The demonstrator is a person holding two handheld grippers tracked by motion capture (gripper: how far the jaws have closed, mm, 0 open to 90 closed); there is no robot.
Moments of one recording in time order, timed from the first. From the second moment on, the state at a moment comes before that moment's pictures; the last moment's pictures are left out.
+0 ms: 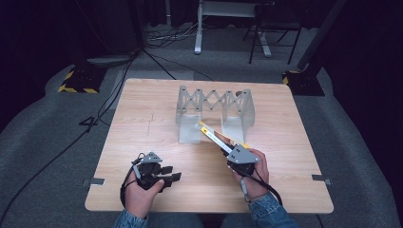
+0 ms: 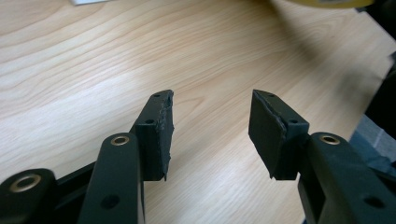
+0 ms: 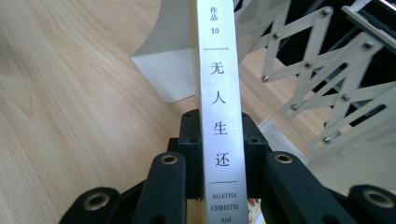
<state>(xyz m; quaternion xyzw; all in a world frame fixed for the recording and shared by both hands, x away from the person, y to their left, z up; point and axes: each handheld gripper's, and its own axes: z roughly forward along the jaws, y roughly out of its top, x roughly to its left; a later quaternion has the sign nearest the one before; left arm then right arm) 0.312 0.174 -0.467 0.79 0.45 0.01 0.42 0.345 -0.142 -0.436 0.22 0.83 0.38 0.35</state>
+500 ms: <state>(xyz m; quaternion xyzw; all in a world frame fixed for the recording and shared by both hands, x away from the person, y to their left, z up) 0.304 0.217 -0.497 0.77 0.50 0.07 0.38 0.349 -0.169 -0.399 0.27 0.78 0.47 0.33</state>
